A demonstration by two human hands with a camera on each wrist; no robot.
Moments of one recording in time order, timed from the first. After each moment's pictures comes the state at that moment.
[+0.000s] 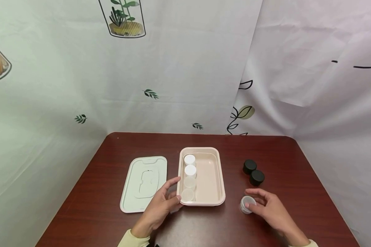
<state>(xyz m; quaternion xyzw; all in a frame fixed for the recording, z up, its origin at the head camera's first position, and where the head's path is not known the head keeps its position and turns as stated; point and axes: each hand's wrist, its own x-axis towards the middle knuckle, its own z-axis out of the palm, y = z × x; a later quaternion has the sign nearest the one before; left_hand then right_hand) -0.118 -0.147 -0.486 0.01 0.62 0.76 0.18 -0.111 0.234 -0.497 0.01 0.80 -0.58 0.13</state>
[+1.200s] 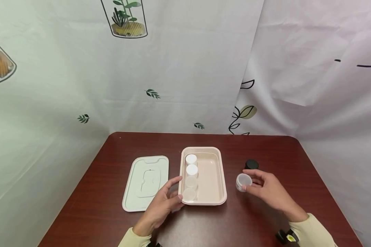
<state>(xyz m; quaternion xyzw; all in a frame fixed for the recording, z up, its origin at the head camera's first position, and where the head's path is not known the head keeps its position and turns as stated) -0.117 -0.147 -0.482 0.01 0.63 0.76 0.18 -0.152 0.227 -0.451 -0.09 0.84 -0.53 0.07</state>
